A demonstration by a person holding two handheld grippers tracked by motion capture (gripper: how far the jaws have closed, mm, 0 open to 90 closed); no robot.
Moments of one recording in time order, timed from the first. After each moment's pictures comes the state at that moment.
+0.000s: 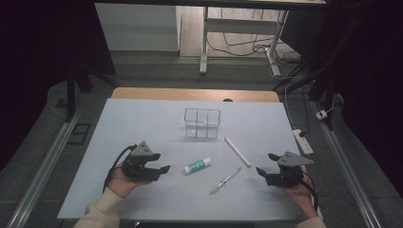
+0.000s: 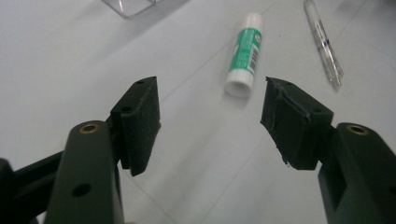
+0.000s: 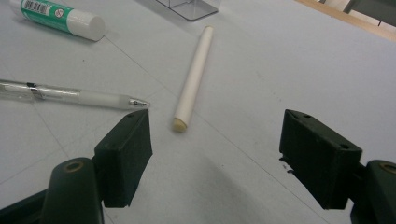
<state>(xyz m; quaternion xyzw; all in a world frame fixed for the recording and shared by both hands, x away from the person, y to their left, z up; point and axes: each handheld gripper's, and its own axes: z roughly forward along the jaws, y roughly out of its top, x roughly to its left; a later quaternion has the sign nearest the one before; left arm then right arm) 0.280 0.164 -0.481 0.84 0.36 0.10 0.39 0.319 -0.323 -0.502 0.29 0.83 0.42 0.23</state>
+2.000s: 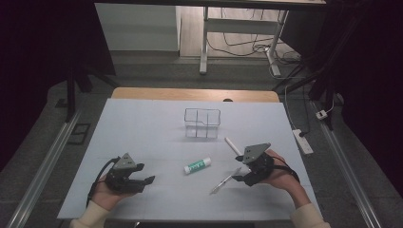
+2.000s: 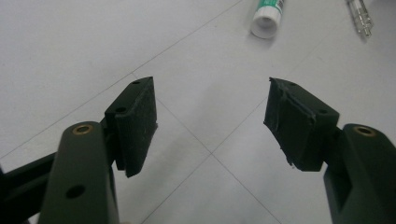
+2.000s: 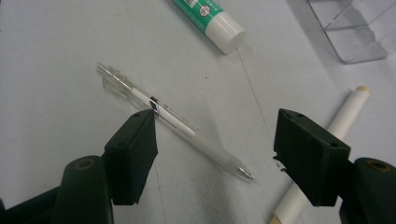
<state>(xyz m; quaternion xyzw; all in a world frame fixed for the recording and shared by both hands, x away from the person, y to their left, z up) 0.250 0.201 -0.504 0.83 0.40 0.11 0.37 0.340 -0.231 -0.473 0.06 0.94 0.31 0.09</state>
